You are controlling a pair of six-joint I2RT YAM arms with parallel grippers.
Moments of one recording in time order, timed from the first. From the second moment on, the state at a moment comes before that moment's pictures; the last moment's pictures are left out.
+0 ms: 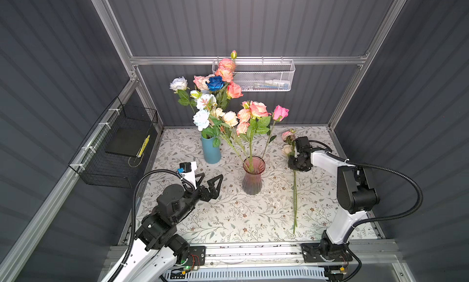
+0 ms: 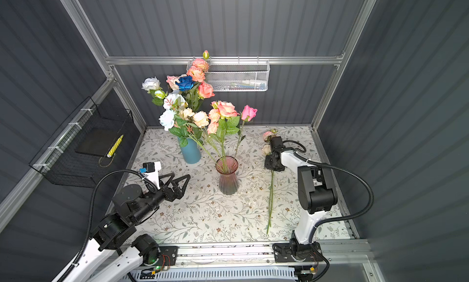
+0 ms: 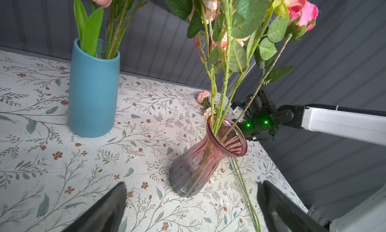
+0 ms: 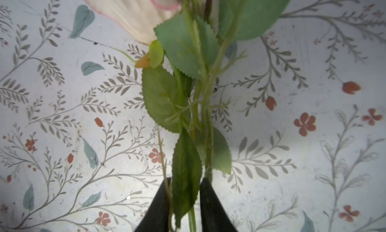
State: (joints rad) left arm -0.66 0.50 0.66 -0.36 -0.04 -0.51; right arm 0.17 1.84 1.20 -0.55 0.02 0.33
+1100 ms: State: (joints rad) left arm -0.66 0.55 0.71 -0.38 -0.05 -0.51; right arm 0.22 0.96 1.12 -0.51 -0.04 0.29
